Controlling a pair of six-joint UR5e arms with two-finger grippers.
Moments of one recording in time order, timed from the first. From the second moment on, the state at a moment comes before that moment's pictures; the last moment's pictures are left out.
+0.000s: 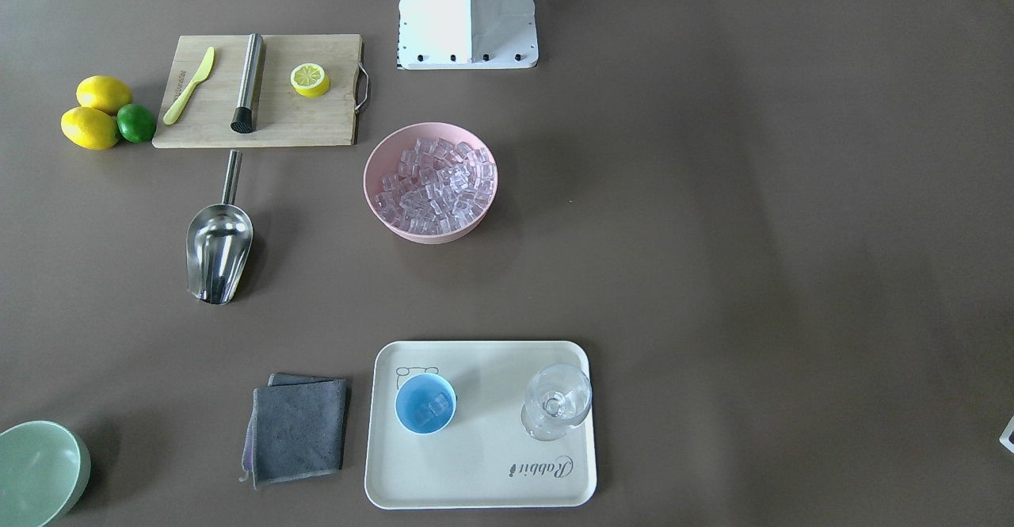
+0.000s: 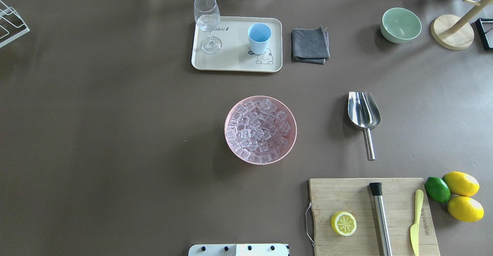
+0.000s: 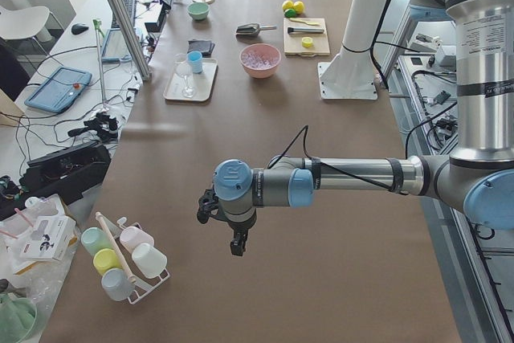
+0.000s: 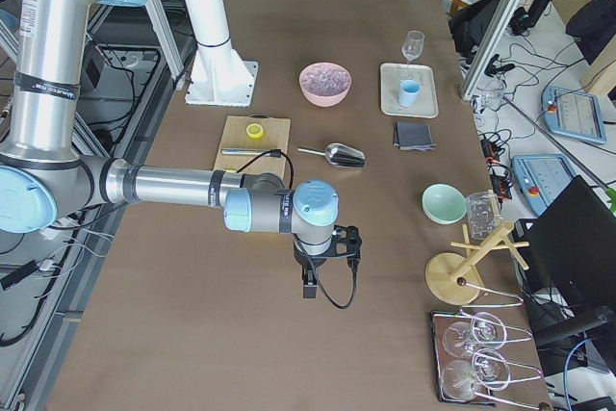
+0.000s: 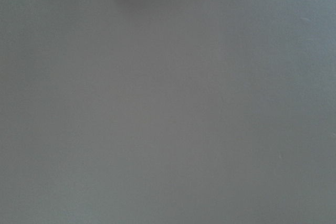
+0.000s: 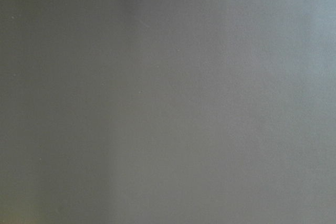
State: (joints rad) left arm -1.57 -1.44 -1.69 -1.55 -2.36 0.20; right arm 1.54 -1.78 1.74 -1.54 2.27 -0.02
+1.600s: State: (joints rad) left arm -1.57 -1.44 -1.70 -1.55 -2.36 0.20; right arm 1.55 -1.76 1.72 -1.53 2.28 -0.01
